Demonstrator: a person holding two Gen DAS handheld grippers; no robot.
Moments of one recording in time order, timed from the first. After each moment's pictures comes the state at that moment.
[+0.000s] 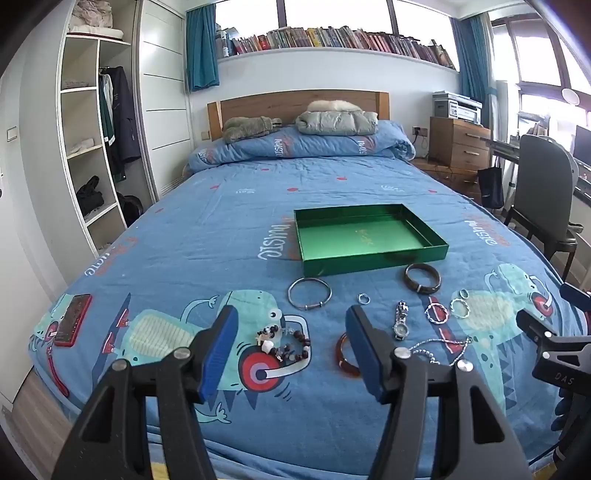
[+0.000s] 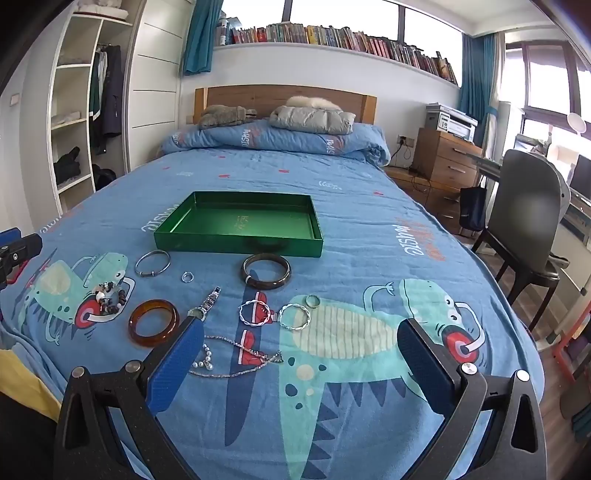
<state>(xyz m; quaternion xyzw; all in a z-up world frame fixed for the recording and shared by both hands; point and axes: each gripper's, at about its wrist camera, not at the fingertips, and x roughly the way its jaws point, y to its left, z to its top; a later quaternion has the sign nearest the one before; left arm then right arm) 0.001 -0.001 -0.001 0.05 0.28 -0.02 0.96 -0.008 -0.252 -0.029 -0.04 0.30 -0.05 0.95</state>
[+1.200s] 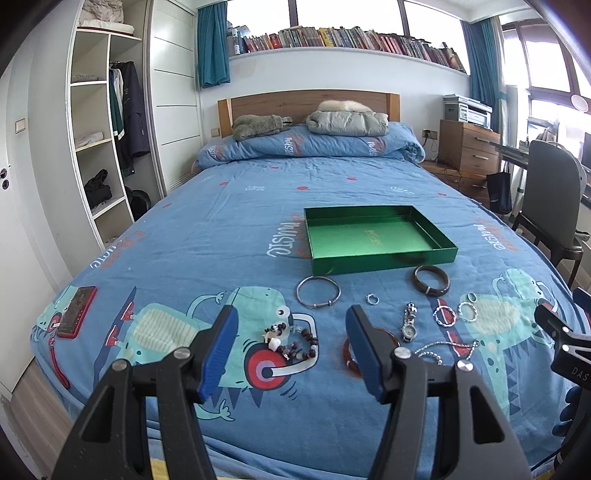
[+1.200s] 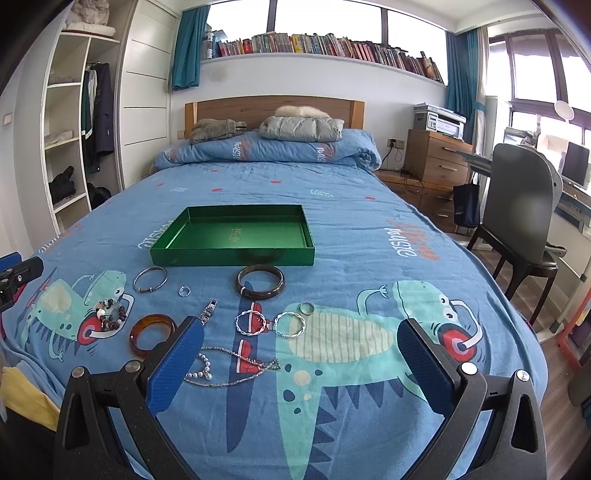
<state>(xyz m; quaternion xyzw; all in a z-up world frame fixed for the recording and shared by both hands) 0.000 0.007 -0.004 0.03 0.28 0.00 0.96 -0.015 -0.262 -0.026 -0.01 0.27 -0.06 0.96</state>
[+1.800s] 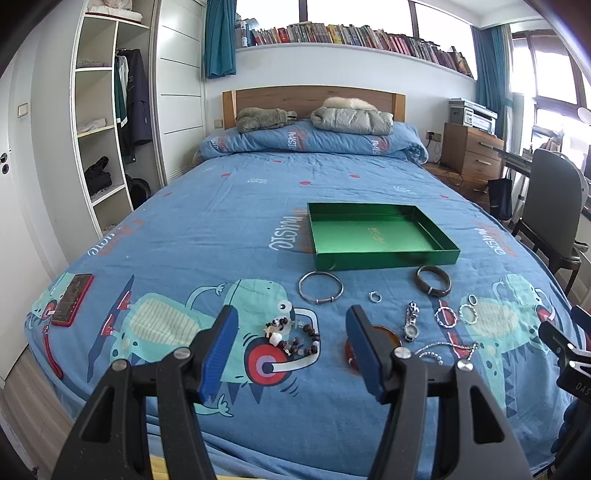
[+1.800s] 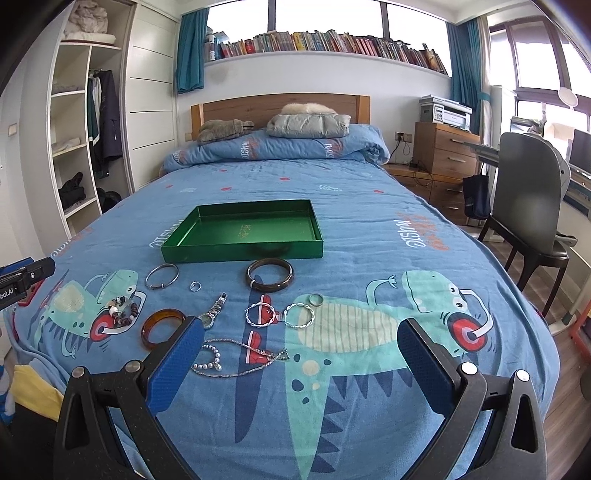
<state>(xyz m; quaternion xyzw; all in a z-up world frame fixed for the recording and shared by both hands) 0.003 0.016 -0.011 0.01 0.29 0.00 0.96 -0.022 -0.267 -0.033 0.01 0.28 -0.03 0.96</state>
